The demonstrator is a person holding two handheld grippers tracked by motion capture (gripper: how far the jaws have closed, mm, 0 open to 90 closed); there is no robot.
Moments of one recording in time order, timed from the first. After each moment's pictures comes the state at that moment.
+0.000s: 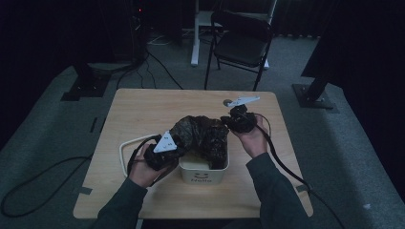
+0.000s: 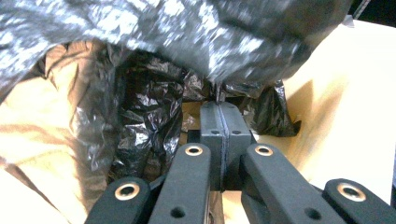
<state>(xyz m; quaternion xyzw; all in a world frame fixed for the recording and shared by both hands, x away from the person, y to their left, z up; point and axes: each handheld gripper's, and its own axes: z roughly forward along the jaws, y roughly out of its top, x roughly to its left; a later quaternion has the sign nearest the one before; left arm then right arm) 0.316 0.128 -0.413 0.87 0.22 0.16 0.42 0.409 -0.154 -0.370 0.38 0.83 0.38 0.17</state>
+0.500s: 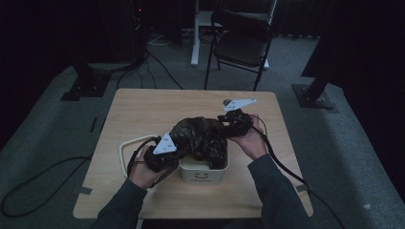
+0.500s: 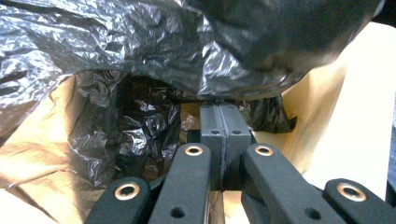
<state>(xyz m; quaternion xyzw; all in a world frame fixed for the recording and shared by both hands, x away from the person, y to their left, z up) 0.313 0.128 -0.417 0.87 0.22 0.16 0.42 0.401 -0.141 -0.368 0.29 0.86 0.40 0.14</state>
